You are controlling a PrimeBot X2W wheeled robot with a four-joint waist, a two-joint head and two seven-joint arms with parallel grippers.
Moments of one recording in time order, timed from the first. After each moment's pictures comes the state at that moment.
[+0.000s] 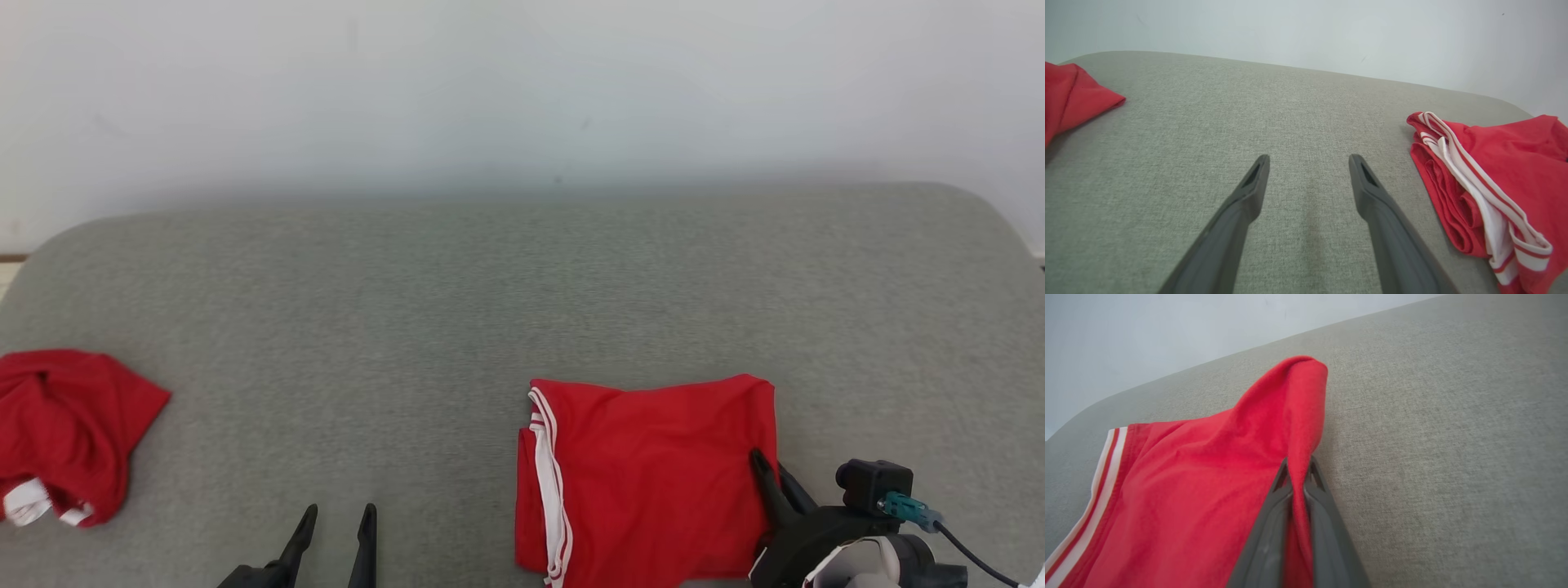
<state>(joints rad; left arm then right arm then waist) -0.13 0.05 -0.17 0.31 -0.21 0.03 -0.26 -0.36 -0.25 0.51 0.73 0.60 0.13 -0.26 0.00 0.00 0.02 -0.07</state>
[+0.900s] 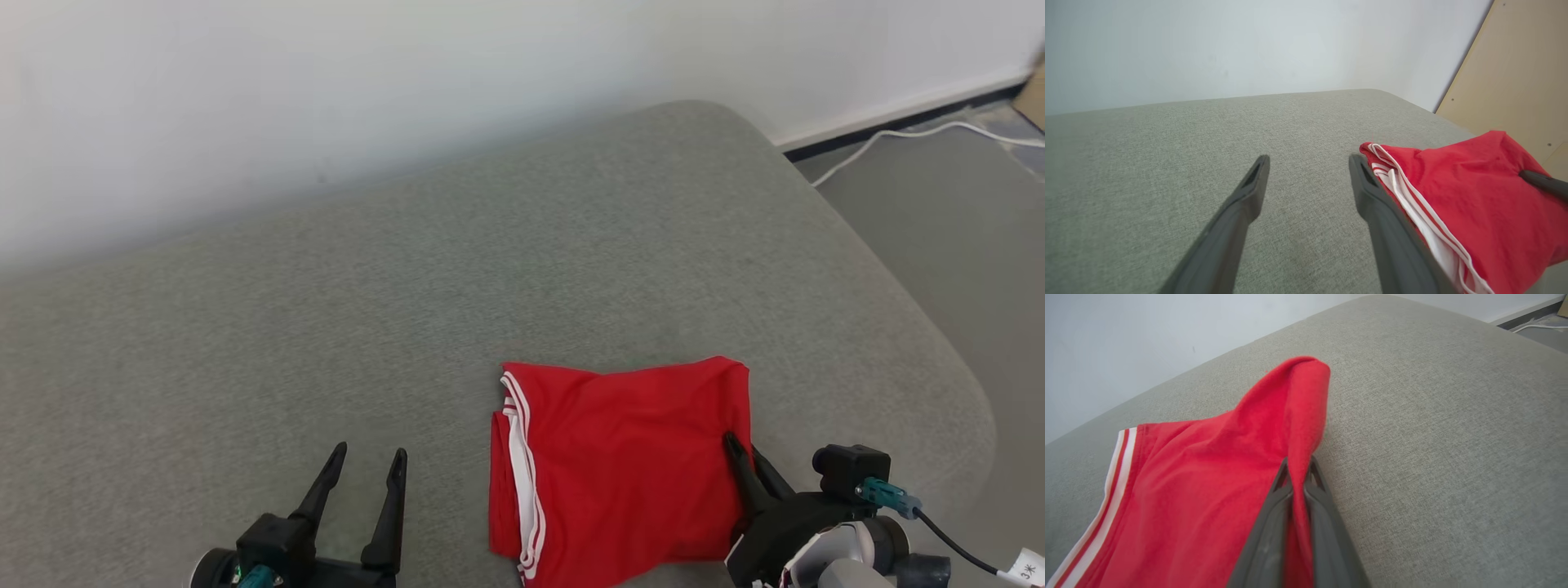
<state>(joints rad) -0.20 0.05 -0.21 0.26 -0.17 0.00 -0.26 -0.38 -0.23 0.54 0.70 0.62 0.13 -0.26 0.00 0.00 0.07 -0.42</state>
